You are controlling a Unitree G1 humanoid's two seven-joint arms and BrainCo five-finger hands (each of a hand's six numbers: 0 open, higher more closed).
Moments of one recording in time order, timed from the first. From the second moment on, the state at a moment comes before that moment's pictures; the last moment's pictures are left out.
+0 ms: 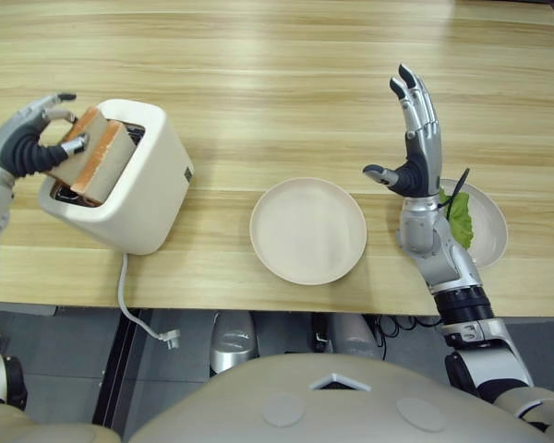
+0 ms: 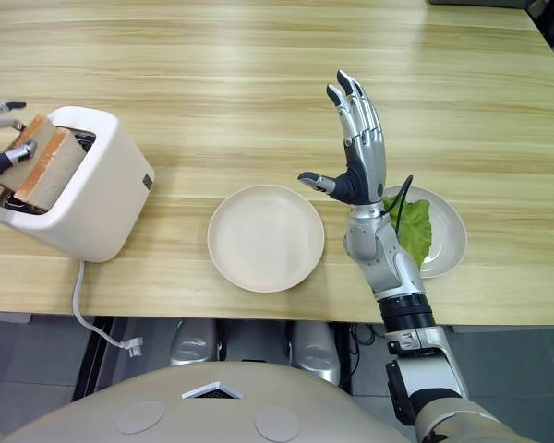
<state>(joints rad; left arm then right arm) -0.15 1.00 0.20 0.37 0.21 -0.38 -0.28 -0.18 -0.33 0.13 0.18 -0.73 -0.57 -0.61</state>
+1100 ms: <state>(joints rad) -0.38 0.59 -0.10 -0.21 -0.16 0.23 -0.68 -0.14 -0.95 -0.10 0.18 -0.64 -0.56 -0.24</state>
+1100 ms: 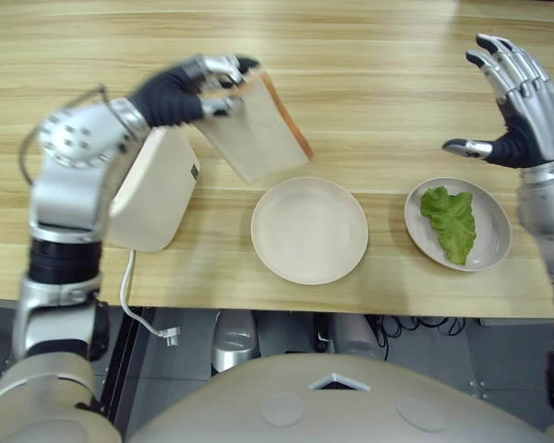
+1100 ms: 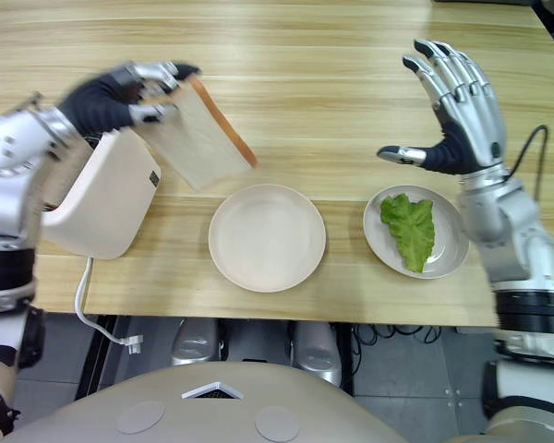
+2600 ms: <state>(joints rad) -0.46 0.30 -0.47 0.49 0.36 -0.19 -0.50 -0.14 -0.97 0.34 0.70 -1.03 -0.39 -0.57</state>
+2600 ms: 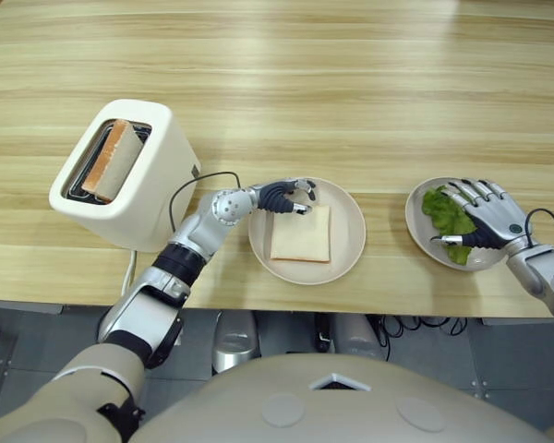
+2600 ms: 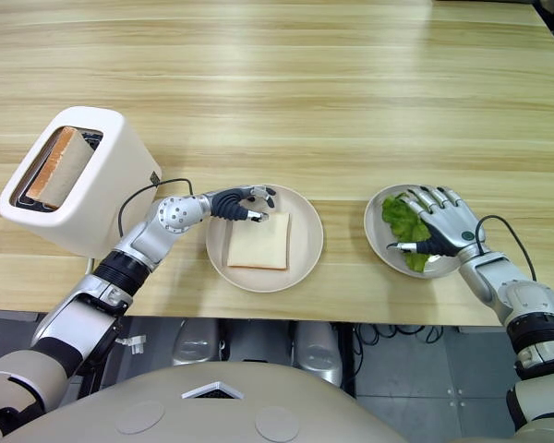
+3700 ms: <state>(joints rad) -0.45 0.34 -0.37 0.32 0.35 -0.19 -0.50 -0.11 -0.99 0.30 0.54 -0.92 -0.36 -0.56</state>
